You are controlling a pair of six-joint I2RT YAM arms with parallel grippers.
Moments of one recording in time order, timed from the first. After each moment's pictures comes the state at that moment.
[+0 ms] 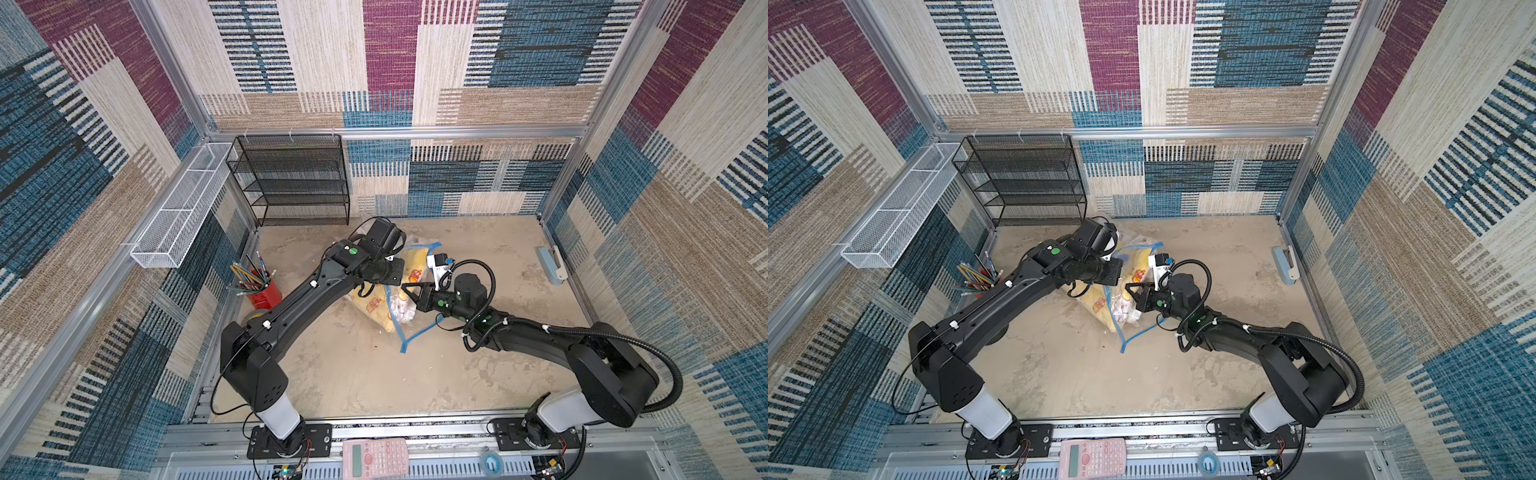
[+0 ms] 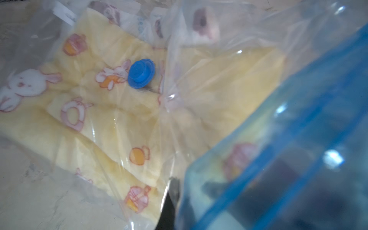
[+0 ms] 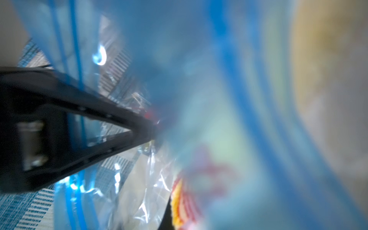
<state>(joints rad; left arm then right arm) -0.68 1.65 1.64 -0.93 -0.09 -0.36 0.65 1.47 0.70 0.61 -0.35 0.67</state>
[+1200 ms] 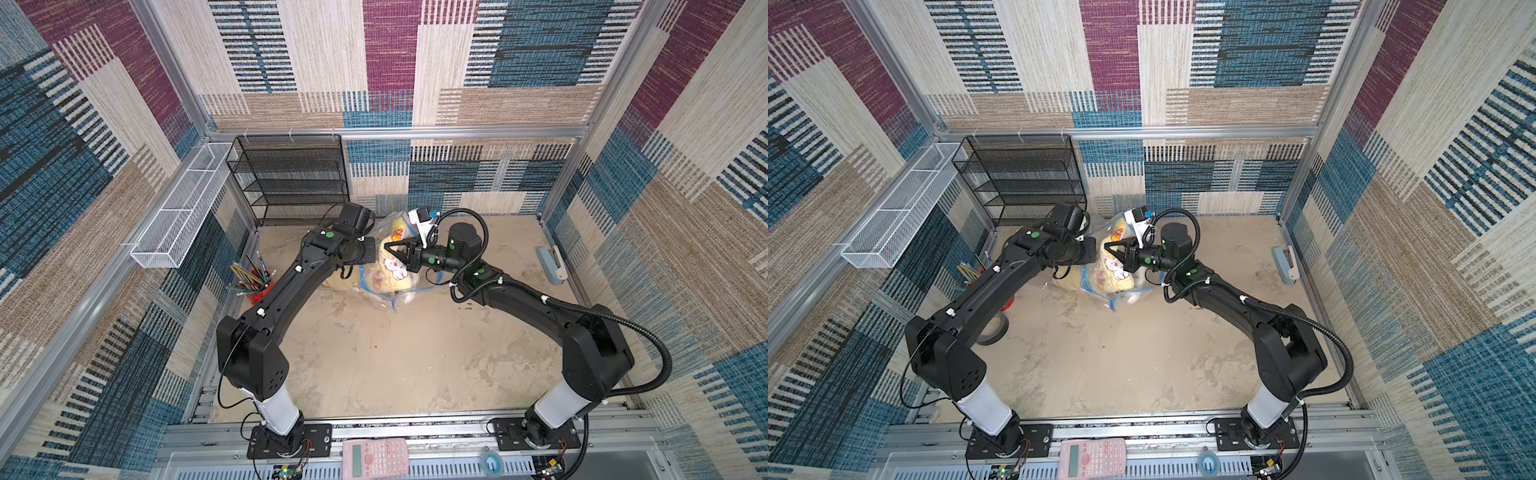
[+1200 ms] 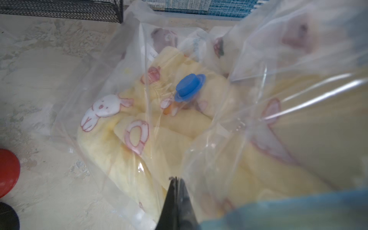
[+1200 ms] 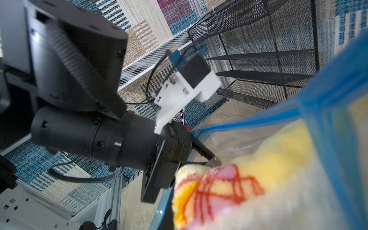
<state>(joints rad) -0.45 1.71 1.69 -0.90 -0.12 -0.43 0.58 1.64 1.20 0.39 -0.63 0.44</state>
